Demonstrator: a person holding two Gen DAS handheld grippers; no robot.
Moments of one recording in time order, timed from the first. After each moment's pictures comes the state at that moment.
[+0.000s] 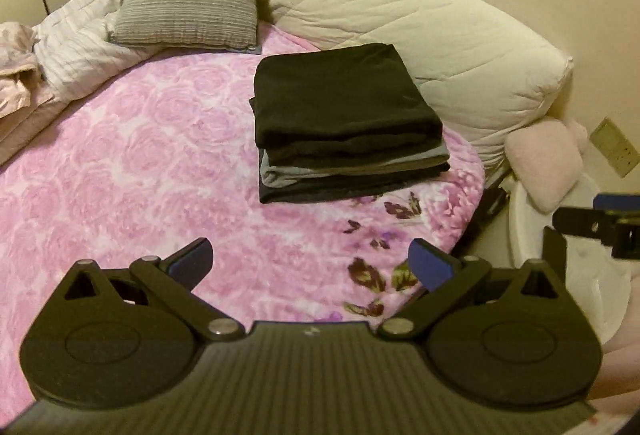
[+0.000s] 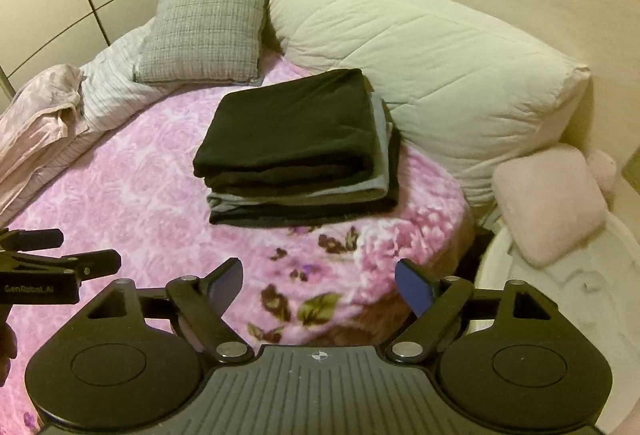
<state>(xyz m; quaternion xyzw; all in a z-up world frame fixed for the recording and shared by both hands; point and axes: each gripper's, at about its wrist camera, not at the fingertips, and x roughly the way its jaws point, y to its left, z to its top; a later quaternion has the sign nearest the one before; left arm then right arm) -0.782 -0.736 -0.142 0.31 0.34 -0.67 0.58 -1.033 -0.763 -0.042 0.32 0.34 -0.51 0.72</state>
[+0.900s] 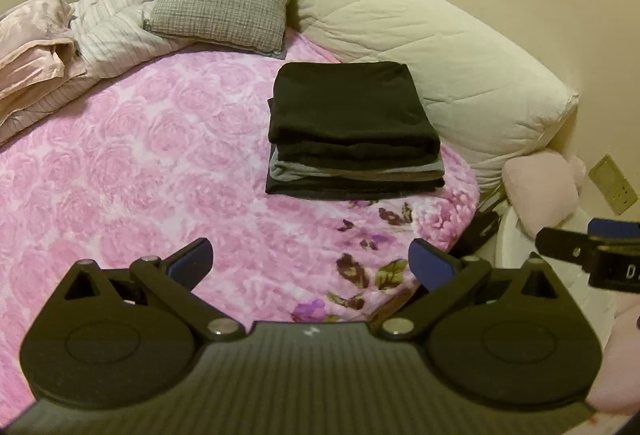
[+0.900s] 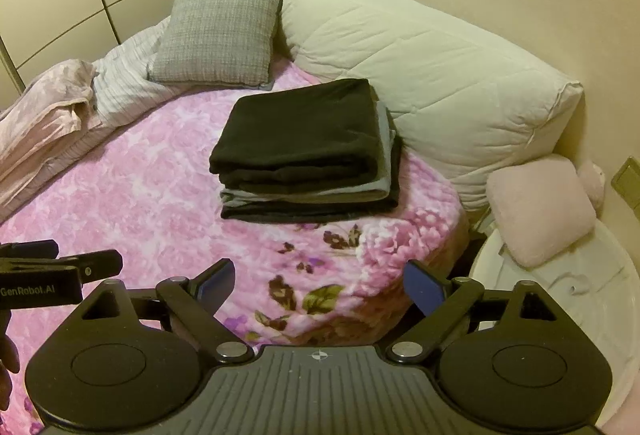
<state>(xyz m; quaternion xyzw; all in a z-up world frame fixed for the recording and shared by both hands) -0.791 -0.696 -0.113 0.28 0.36 -0.64 0.62 -1.028 -0.733 -0.020 0.29 0.34 -0.51 0.73</state>
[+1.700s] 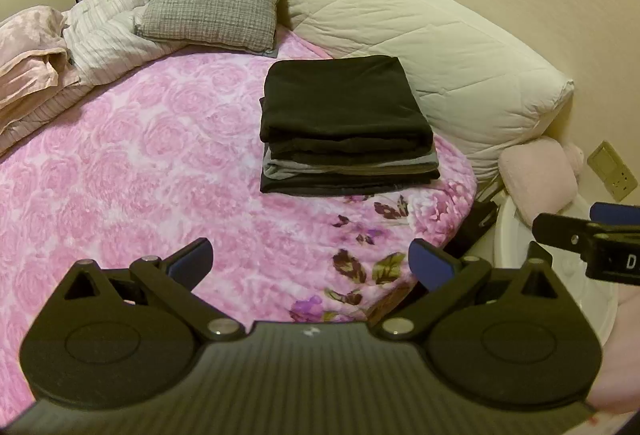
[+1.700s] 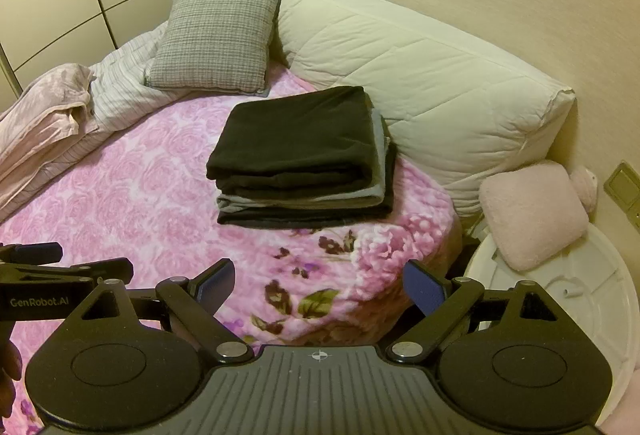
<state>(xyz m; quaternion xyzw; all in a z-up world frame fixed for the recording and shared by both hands) -0.802 -0.696 -0.111 0.29 0.35 -0.65 0.61 -1.030 -0.729 -0.013 0.28 0.34 -0.52 0.73</state>
